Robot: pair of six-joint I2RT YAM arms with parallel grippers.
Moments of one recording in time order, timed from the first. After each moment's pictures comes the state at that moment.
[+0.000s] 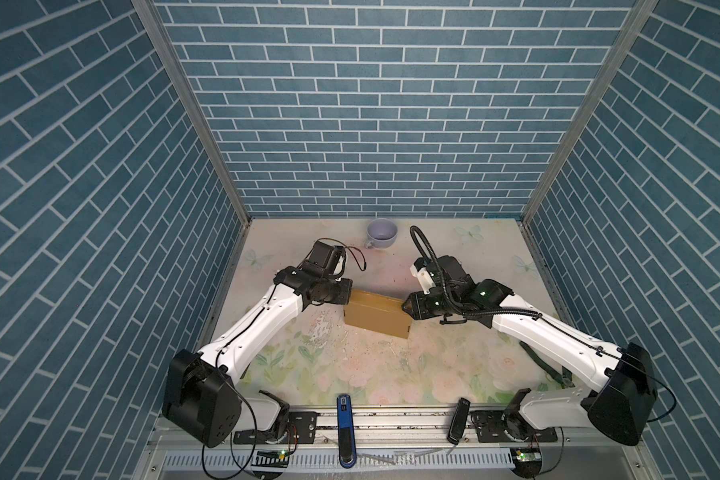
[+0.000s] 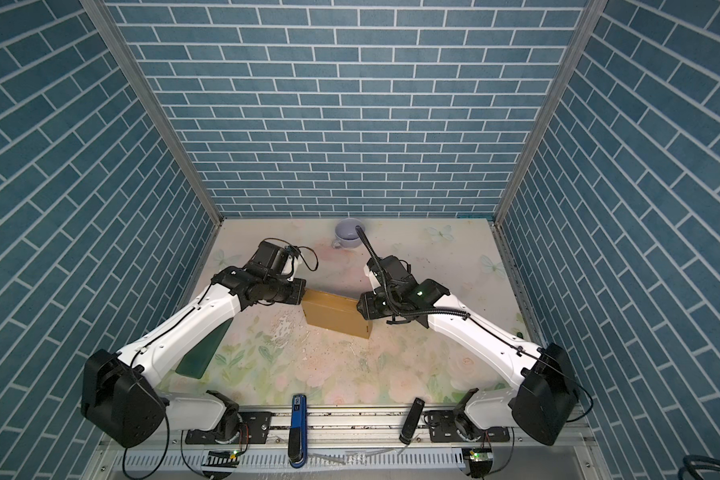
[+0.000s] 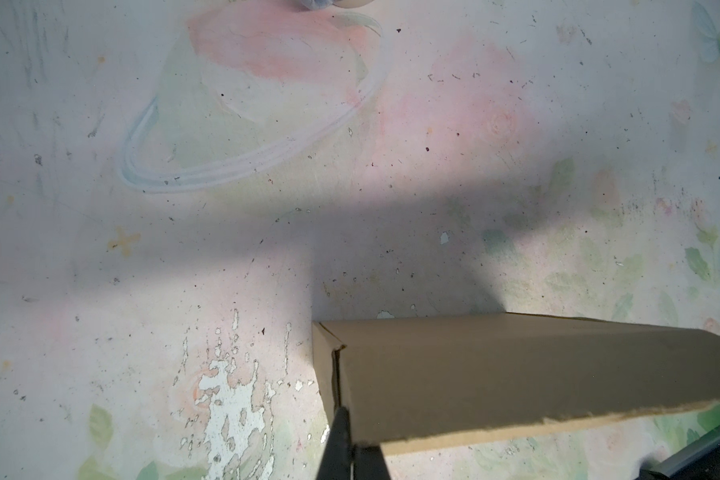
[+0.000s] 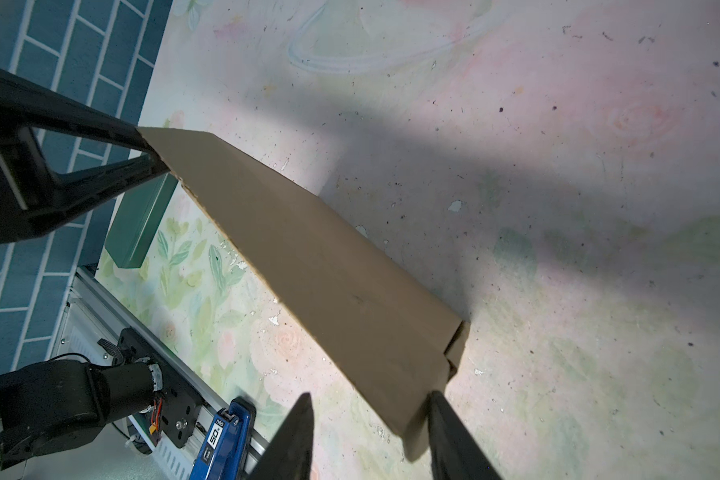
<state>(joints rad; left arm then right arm) -0.47 1.36 1.13 -0.76 0.10 -0.28 0.82 1.34 1.11 -0.66 -0.17 0.50</state>
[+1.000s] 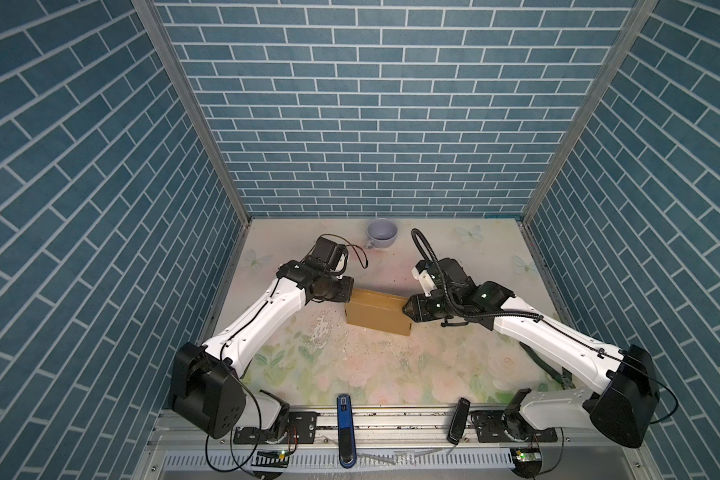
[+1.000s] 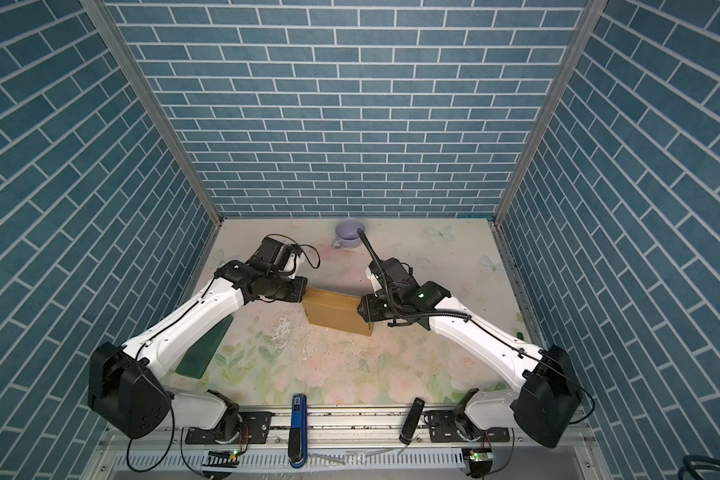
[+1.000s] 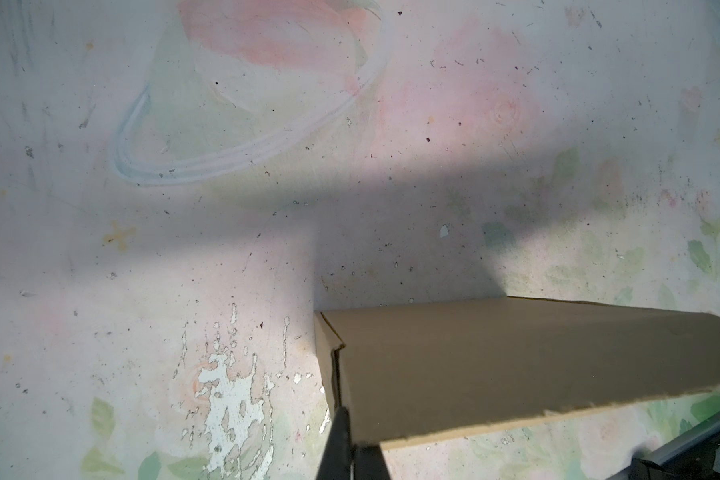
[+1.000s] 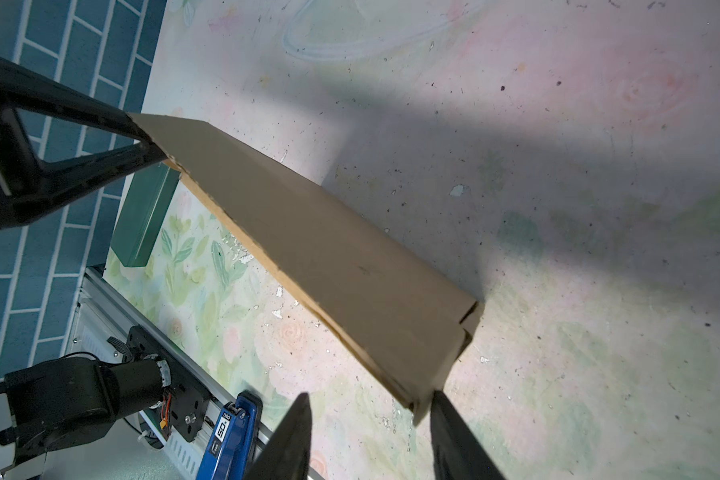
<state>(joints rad) -0.47 1.40 1.19 -0.83 0.11 -0.28 0.82 1.33 1.09 -0.66 -0.19 0.53</state>
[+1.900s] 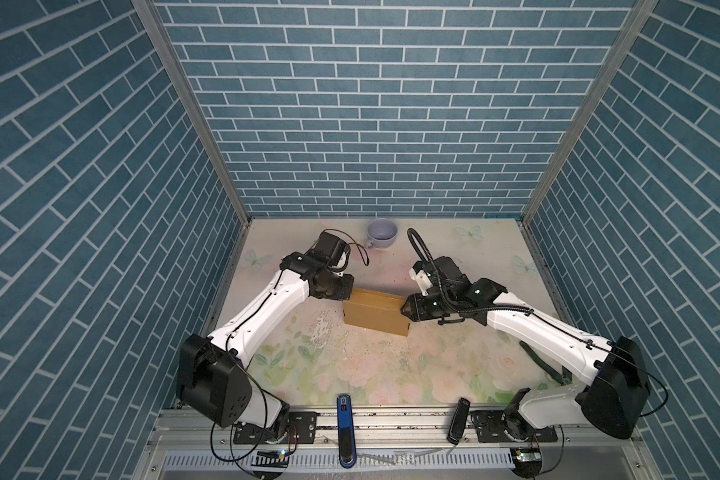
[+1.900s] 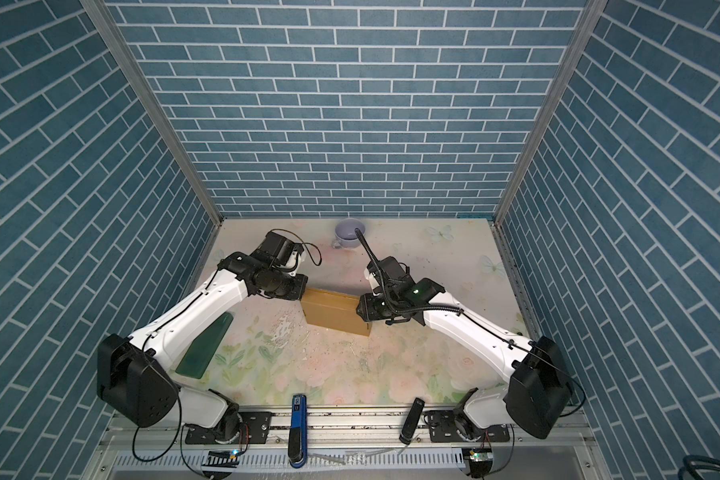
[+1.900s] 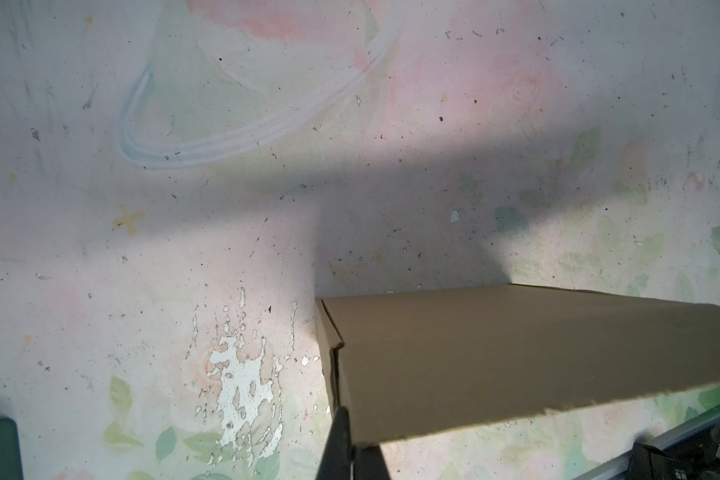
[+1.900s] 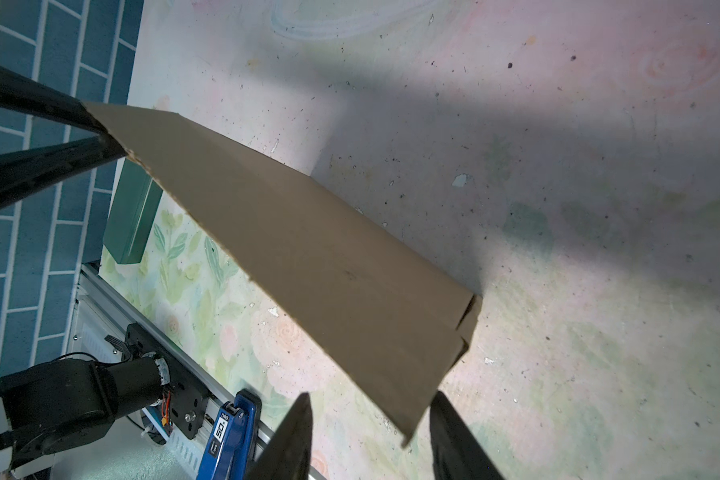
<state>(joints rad) -0.47 1.47 1.29 -0.94 0.11 -0.26 0.80 1.38 1.10 -0.66 -0.22 0.53</state>
